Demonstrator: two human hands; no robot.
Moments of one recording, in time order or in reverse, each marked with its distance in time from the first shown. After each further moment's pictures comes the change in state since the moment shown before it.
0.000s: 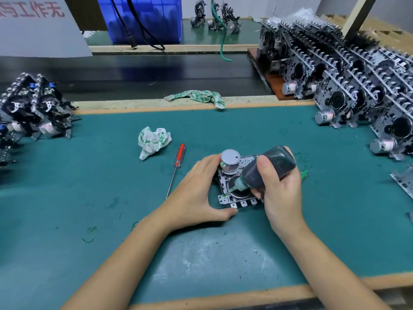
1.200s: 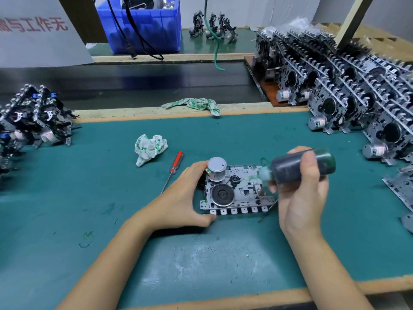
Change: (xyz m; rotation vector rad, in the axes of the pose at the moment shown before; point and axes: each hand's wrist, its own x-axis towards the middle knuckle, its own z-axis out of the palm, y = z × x) left_hand -0.005 -0.004 -0.014 -0.096 -0.102 -0.098; right_hand 0.007 -0.028 -0.018 0.278 0.274 0.024
